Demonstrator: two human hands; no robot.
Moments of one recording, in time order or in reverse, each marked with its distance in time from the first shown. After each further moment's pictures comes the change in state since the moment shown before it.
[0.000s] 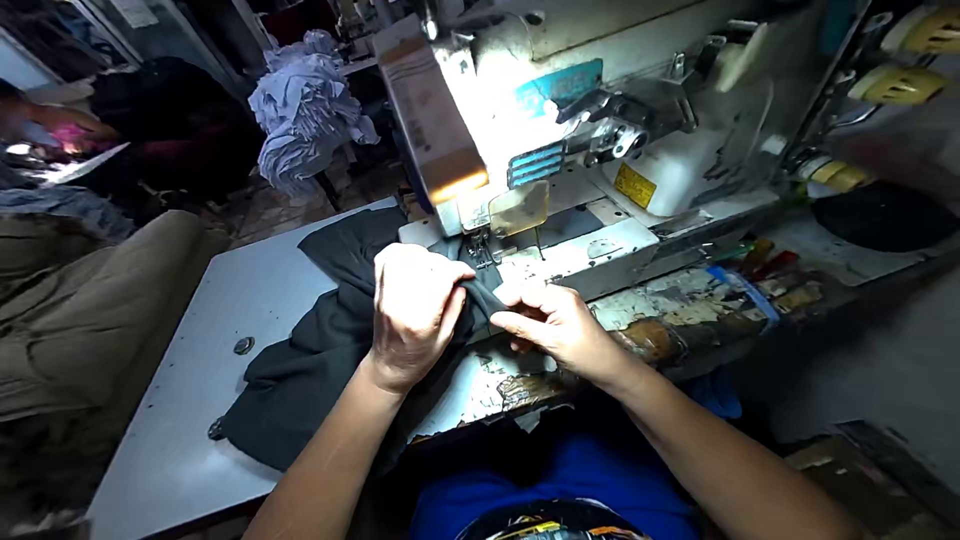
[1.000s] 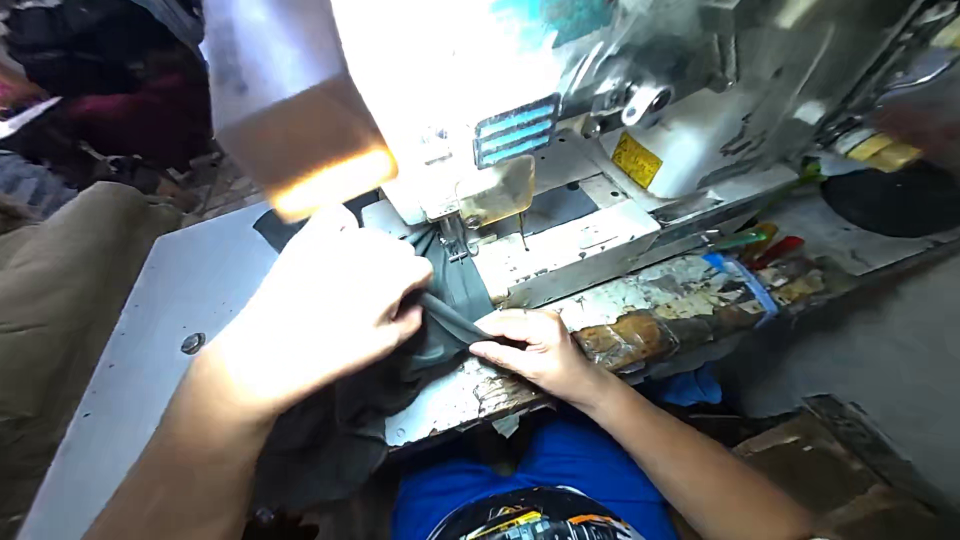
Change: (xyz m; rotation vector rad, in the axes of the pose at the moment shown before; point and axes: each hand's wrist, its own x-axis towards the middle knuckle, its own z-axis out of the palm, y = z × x) left_hand 0.059 -0.019 -0.041 0.143 -0.836 0.203; right_hand -0.017 0.054 0.005 -0.082 0.023 -0.274
